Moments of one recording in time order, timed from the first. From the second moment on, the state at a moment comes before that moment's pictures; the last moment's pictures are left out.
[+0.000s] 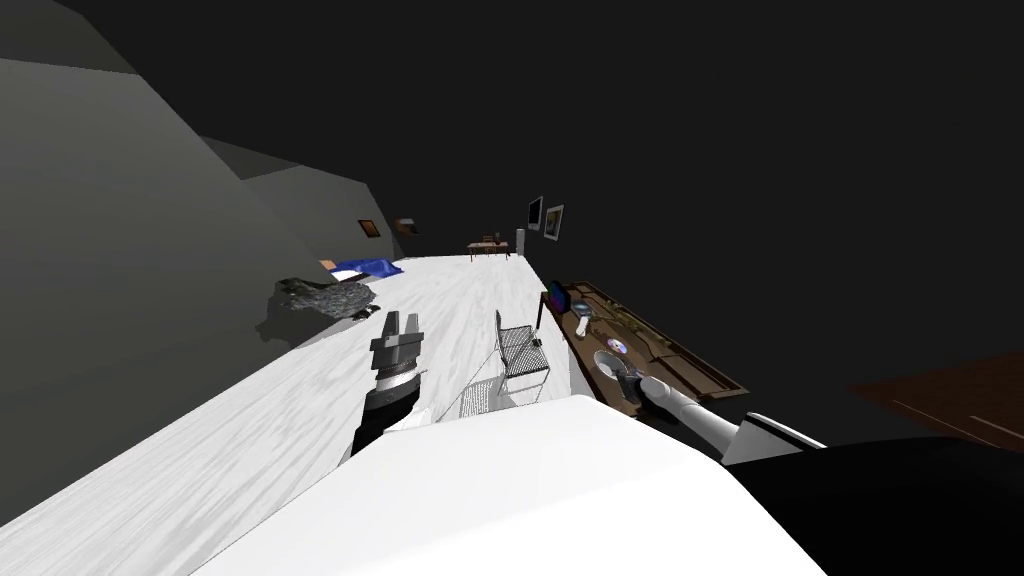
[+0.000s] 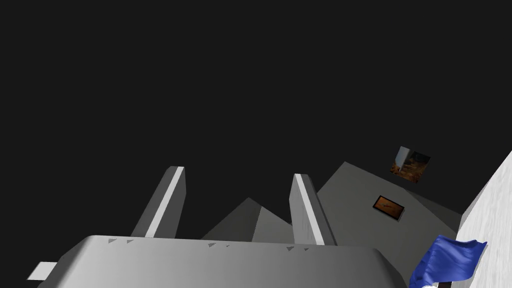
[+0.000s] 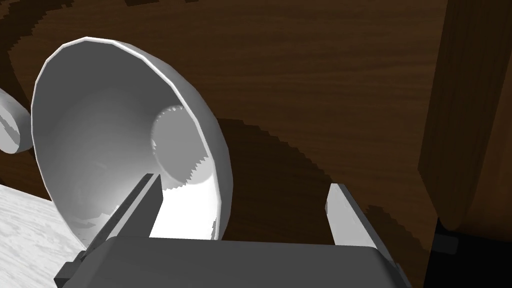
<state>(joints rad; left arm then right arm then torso) 0.55 0.00 -0.06 -2.20 -0.03 -0.60 0.07 0.03 -0.82 0.37 -0.64 1.51 -0.29 0.81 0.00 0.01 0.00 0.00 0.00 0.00</state>
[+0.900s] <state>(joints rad) 0.55 0.00 -0.06 -2.20 -0.03 -0.60 0.07 0.08 -0.83 0.39 -0.63 1.60 -0.24 0.54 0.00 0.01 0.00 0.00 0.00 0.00</state>
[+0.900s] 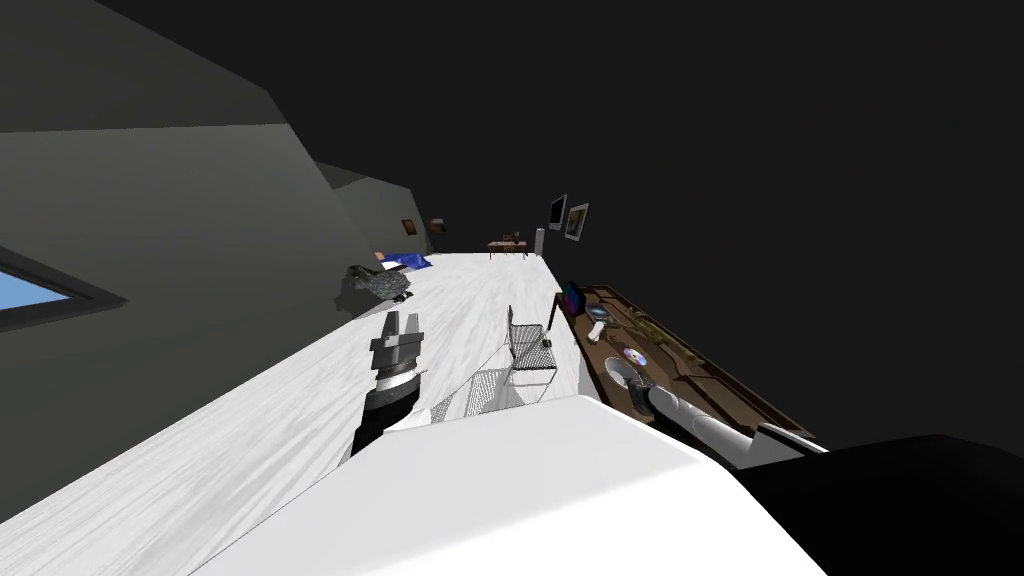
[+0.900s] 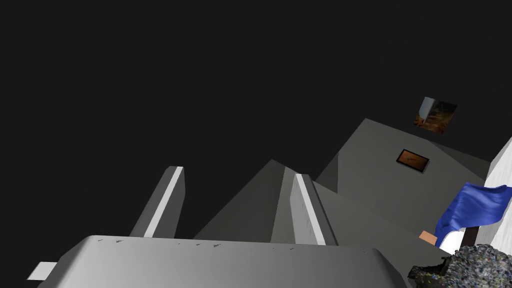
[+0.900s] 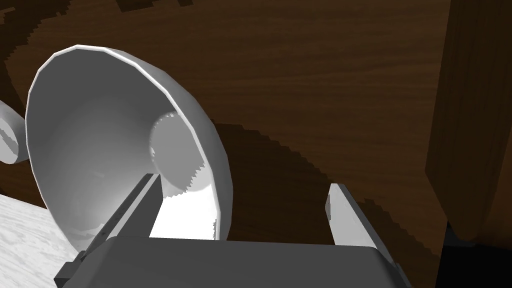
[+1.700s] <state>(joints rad) 0.55 0.00 -0.06 -2.20 -0.03 -0.60 0.07 0.11 -0.83 0.39 -0.62 1.64 -0.21 0.43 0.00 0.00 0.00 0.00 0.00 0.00</state>
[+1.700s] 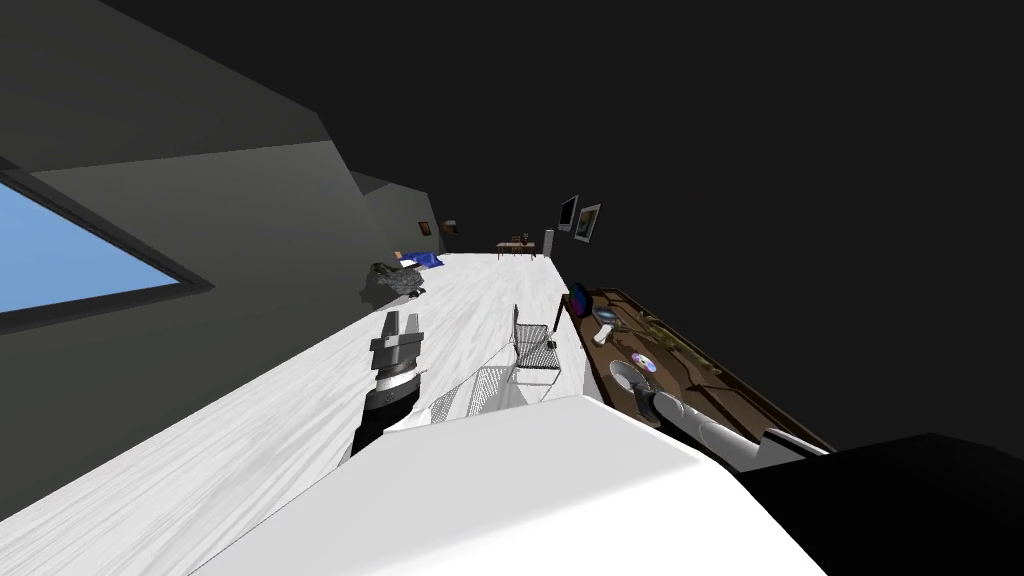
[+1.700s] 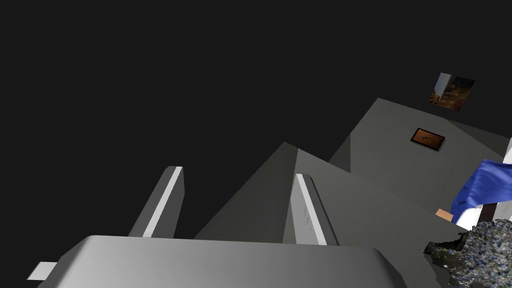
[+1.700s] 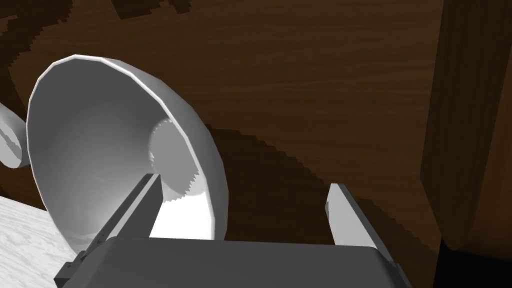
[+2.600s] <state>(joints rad) 0.55 0.00 -0.06 -2.20 -0.03 -0.60 0.07 0.16 -0.83 0.39 -0.61 1.72 -0.16 0.17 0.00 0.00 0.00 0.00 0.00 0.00</state>
